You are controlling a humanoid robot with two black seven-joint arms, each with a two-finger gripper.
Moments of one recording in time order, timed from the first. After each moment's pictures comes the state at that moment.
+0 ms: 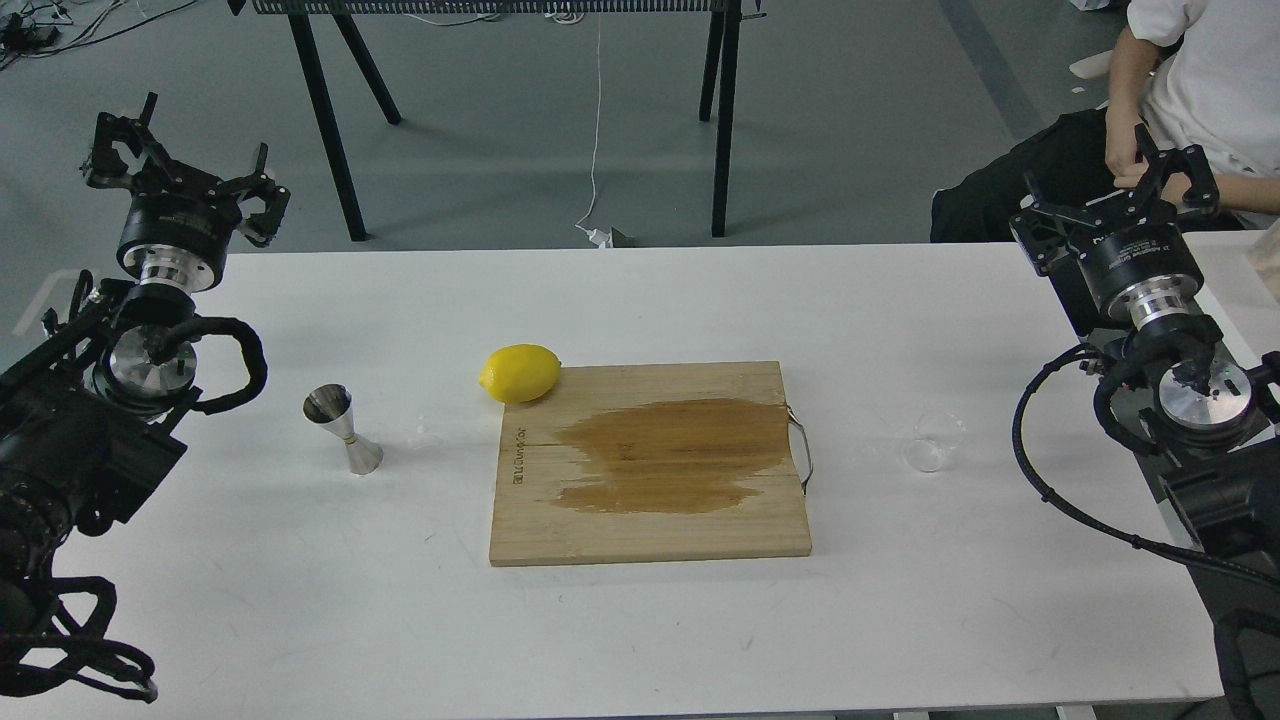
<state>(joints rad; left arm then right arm) -0.83 0.33 -0.71 -0.37 -0.35 -0.49 -0.41 0.66 -0.36 1.04 0.58 0.26 0.49 0.15</state>
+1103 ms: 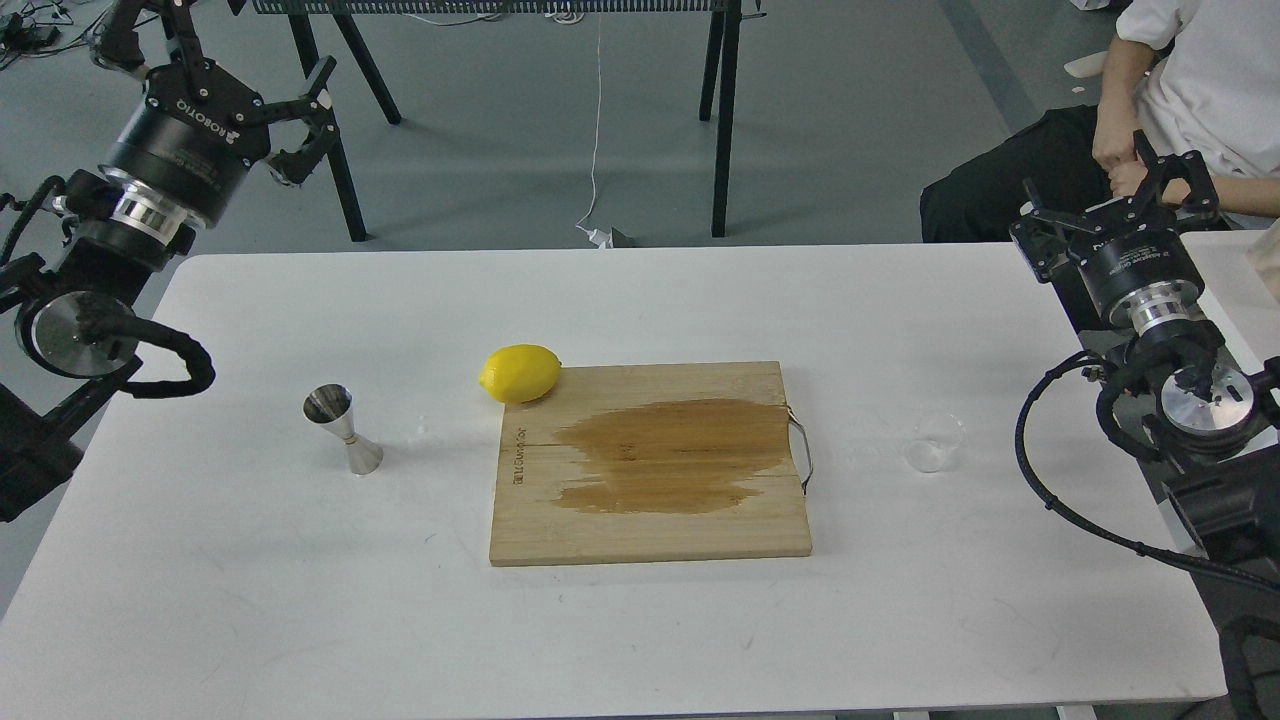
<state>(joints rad) -0.73 0.67 -0.69 -1.10 -0.12 -0.49 -0.42 0.65 -0.38 1.03 0.59 0.26 0.49 0.14</state>
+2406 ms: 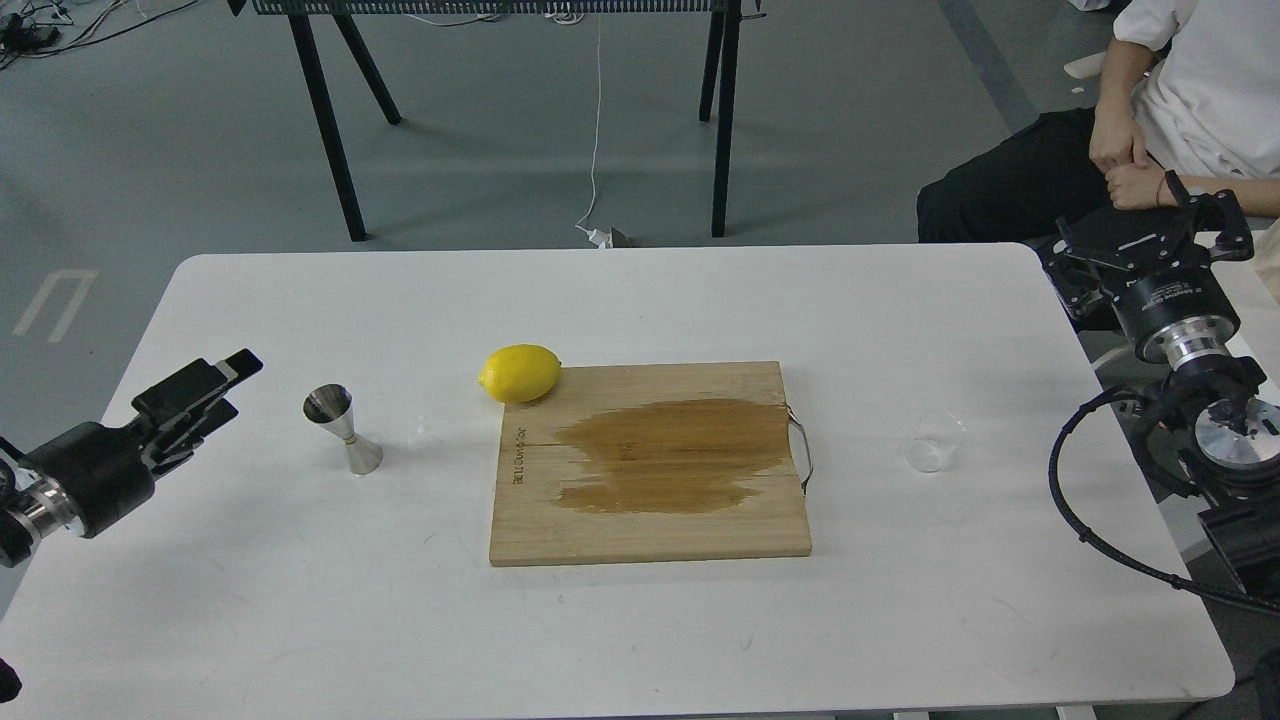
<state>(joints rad) -0.09 0.88 -0.94 -1.22 1.20 -0.14 -0.49 0.59 -0.42 1.02 0.58 0.26 0.49 0.15</state>
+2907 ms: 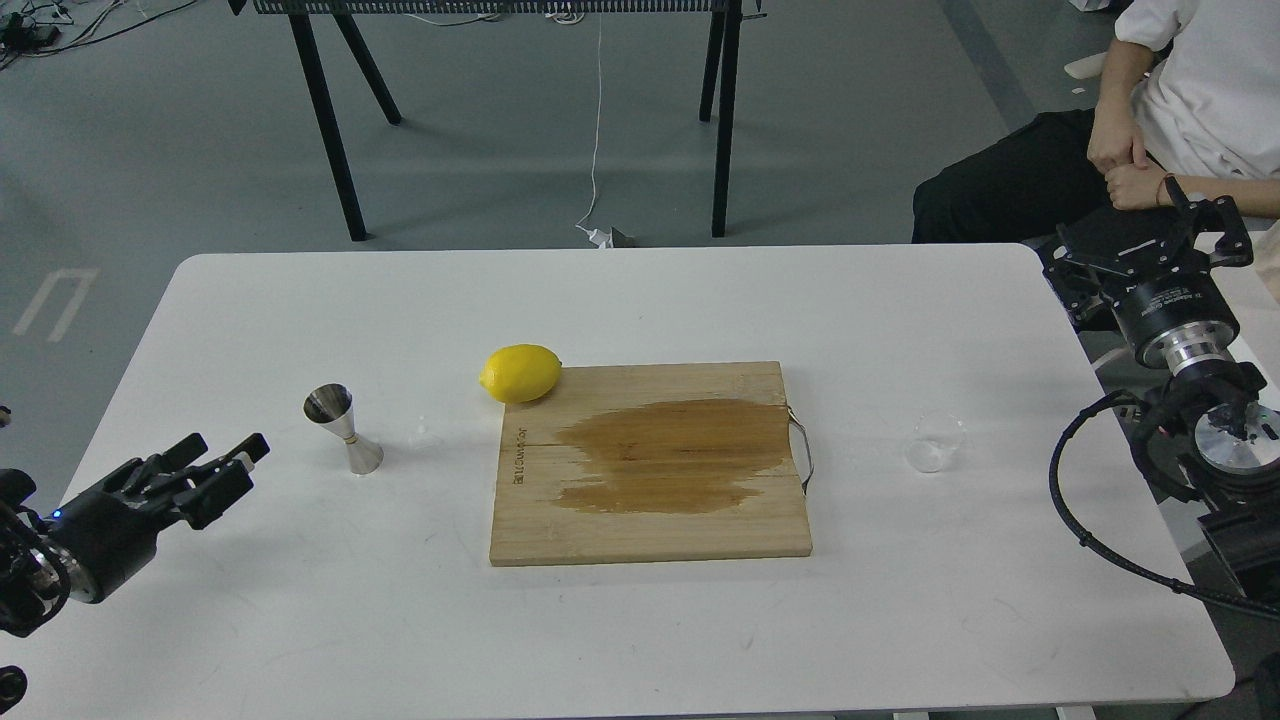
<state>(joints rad) -0.12 0.82 -0.66 -1.05 1.68 0.40 -0.49 0.58 -0.42 1.02 0.58 0.26 0.49 0.15</state>
